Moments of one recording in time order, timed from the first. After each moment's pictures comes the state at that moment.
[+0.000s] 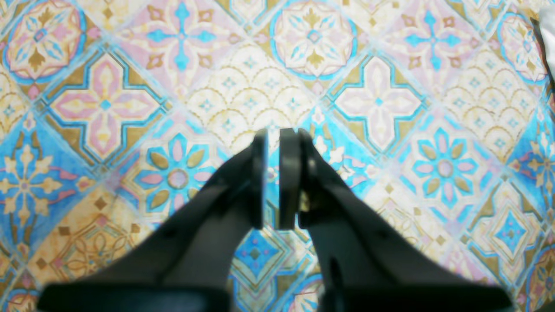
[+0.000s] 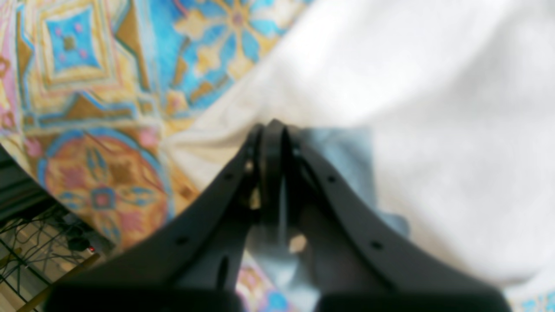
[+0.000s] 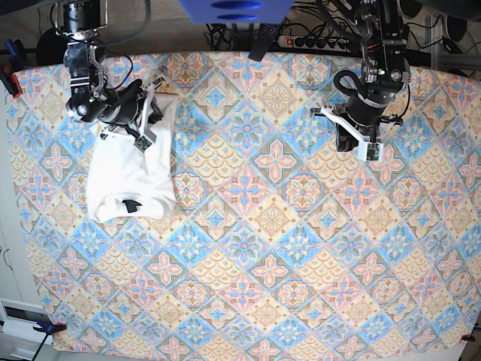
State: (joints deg) left arm 24.0 -5.6 -10.0 109.1 -12.8 -10.5 38.7; right arm -12.7 17.2 2.5 85.3 9.8 41.6 -46.7
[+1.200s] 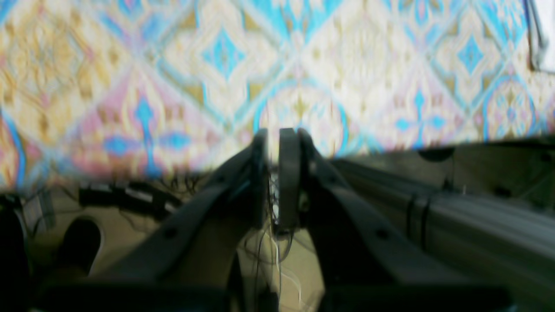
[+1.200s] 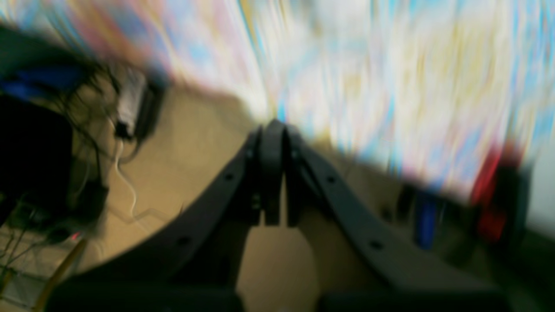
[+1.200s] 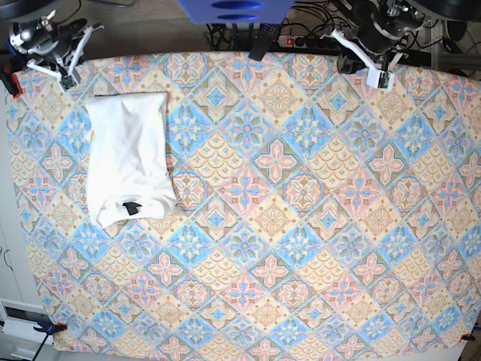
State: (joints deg) left arm 51.8 -15.6 -10.5 117.7 -29.1 -10.9 37.5; right arm -42.9 15.5 31.5 106.5 8.1 41.1 -48.8
